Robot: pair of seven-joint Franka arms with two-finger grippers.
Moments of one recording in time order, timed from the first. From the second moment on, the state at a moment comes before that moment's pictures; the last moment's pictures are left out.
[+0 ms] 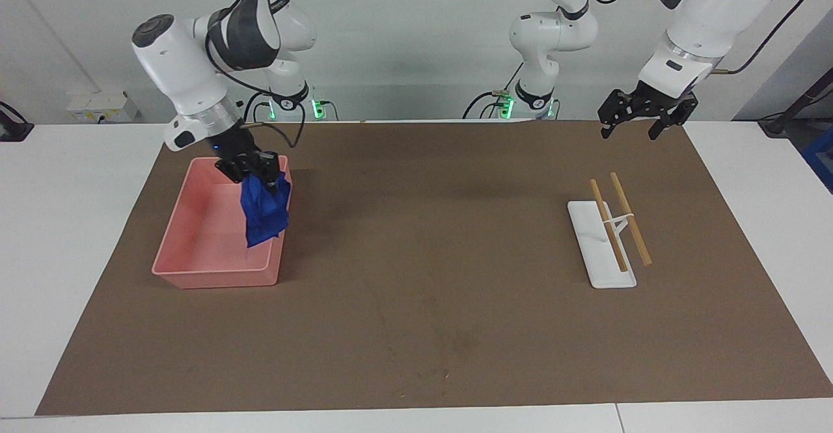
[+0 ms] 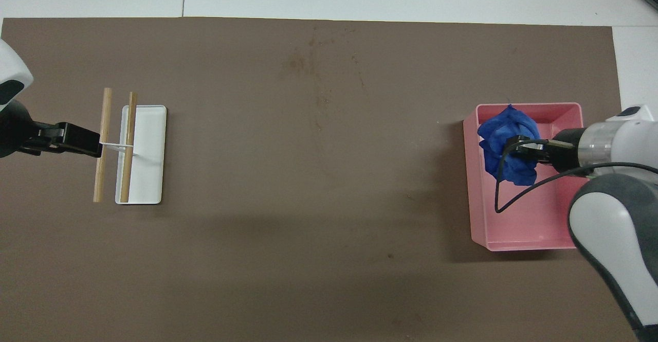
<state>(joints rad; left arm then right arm) -0.04 -0.04 -0.06 -1.60 -0.02 1.53 0.00 -0.13 -0.13 0.10 -2.14 0.30 2.16 0.07</state>
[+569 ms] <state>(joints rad) -0.04 -0.04 -0.06 -1.60 -0.02 1.53 0.00 -0.28 -0.08 0.11 -2.29 0.30 2.14 0.05</state>
